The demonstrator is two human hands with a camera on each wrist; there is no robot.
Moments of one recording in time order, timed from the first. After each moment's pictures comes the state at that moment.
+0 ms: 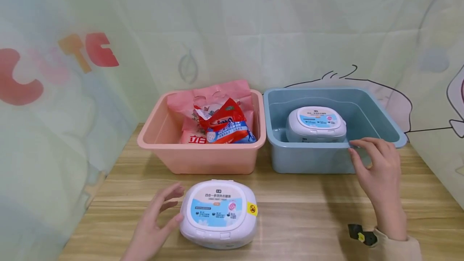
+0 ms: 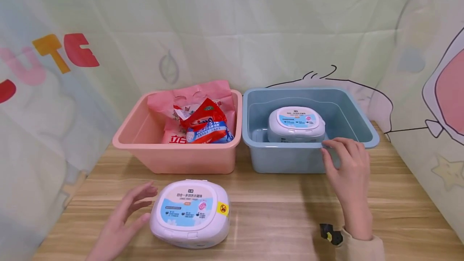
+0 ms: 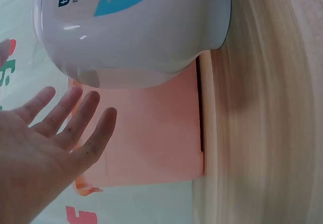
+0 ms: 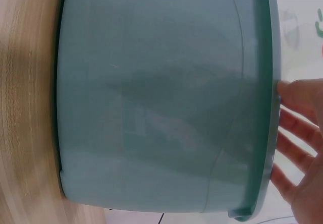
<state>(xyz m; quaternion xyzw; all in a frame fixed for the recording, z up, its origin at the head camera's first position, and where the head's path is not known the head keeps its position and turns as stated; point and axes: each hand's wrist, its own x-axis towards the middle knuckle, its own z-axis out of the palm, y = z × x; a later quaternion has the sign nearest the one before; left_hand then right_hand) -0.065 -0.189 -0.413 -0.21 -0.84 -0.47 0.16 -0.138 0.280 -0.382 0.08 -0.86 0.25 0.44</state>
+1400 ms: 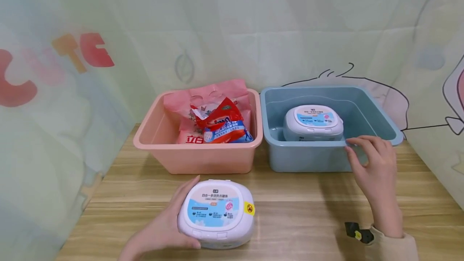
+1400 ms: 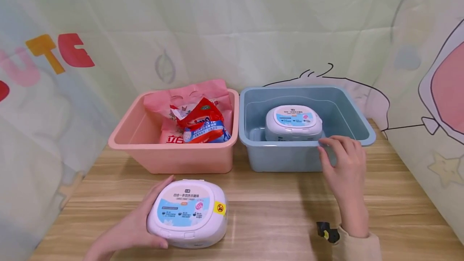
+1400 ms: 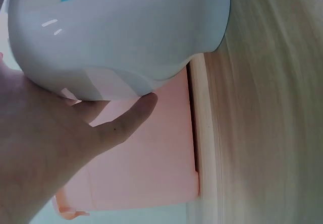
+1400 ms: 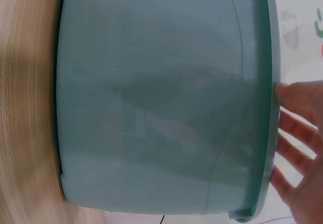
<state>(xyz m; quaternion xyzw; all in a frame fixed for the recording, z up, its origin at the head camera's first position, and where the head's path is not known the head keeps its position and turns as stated) -0.089 -0.180 -0.411 -0.15 -0.85 -0.47 -0.19 -0.137 0.278 -0.380 0.07 -0.87 0.25 0.43</state>
